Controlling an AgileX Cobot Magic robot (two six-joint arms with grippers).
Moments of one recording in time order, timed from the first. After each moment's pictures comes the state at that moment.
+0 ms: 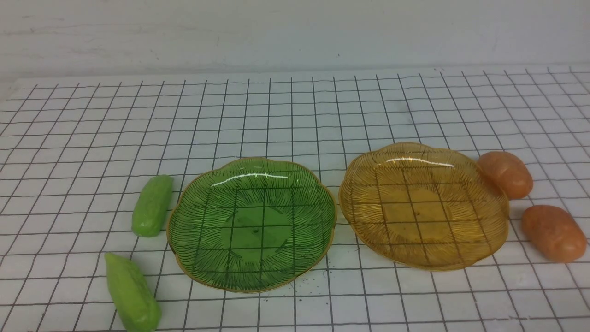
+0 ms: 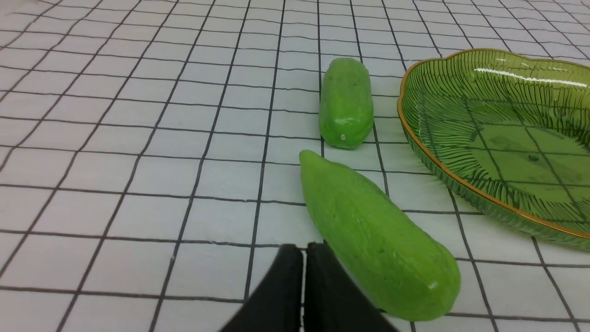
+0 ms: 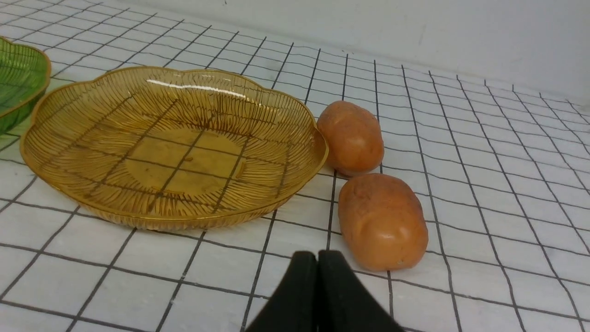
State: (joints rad) right arm 0.05 -0.01 0.02 0.03 0.36 -0.19; left arm 0.04 -0.01 0.03 -0.07 0.38 -0.02
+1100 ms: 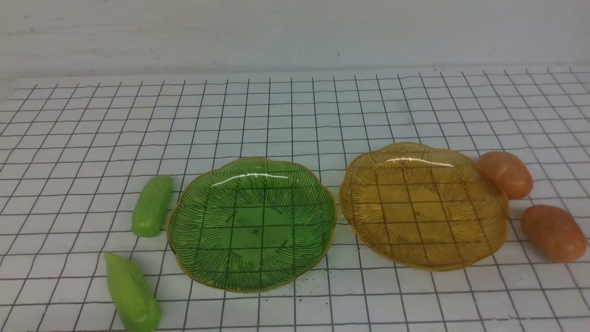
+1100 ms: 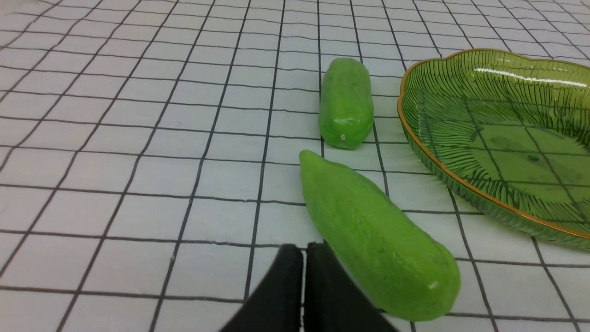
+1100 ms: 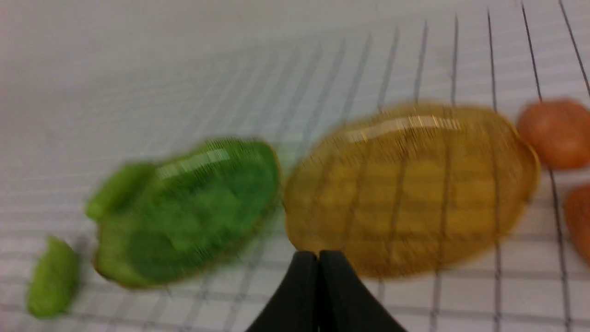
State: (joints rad) right arm 0.05 0.54 -0.61 0.48 0.81 -0.17; left arm 0.04 -0.01 0.03 -0.07 0.38 -0.02
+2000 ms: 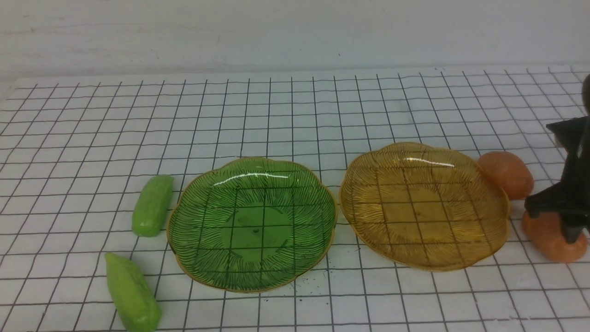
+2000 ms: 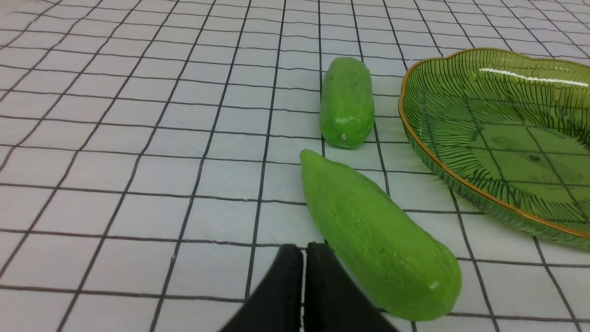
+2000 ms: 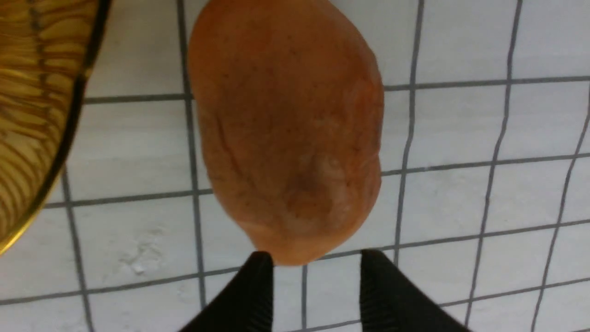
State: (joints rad) right arm 0.05 1.78 -1.24 -0.27 1.19 0.15; left arm 0.04 -0.01 0.03 -0.07 0.38 -0.02
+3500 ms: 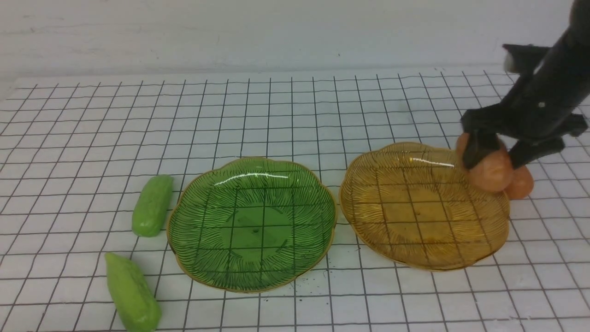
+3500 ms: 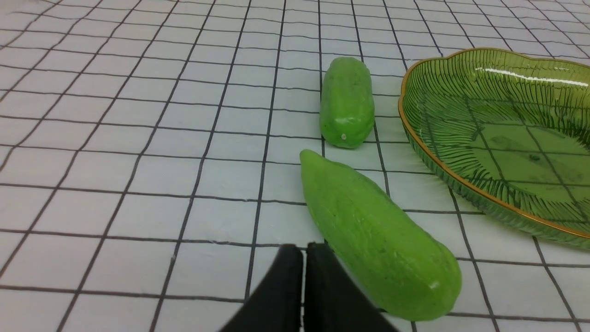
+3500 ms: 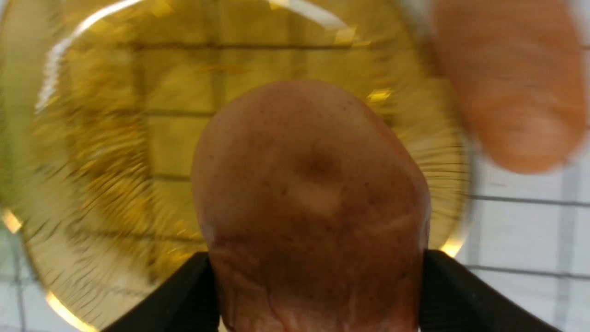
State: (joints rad) right arm 0.13 1.87 -1.58 0.17 1.22 -0.04; left arm 0.04 -0.01 0.03 -0.07 0.38 -0.02
